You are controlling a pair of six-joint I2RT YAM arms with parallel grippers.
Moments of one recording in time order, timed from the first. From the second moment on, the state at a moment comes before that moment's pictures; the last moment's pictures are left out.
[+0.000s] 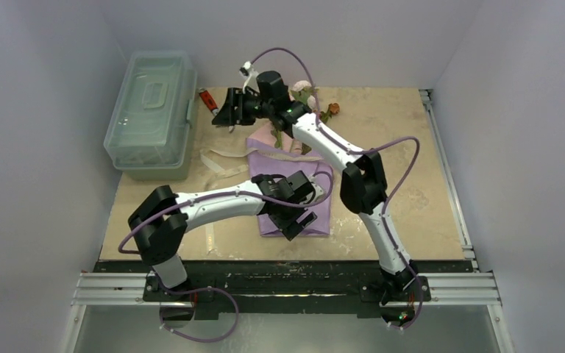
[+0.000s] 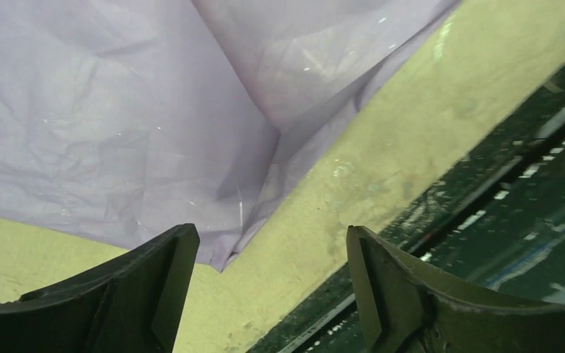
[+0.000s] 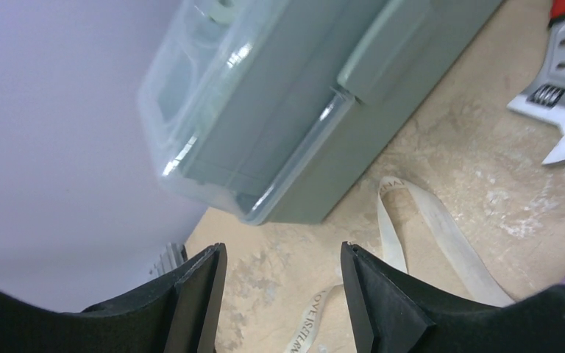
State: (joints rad) left arm -1.04 1.73 1.20 -0.72 -0.03 -0.13; right arm 0.69 2.41 2.29 -0.22 -0.51 0.64
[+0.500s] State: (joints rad) left arm -0.74 1.40 1.19 -0.84 -0.11 -0.44; right arm 0.50 1.83 1.72 -0.35 -0.21 0.52
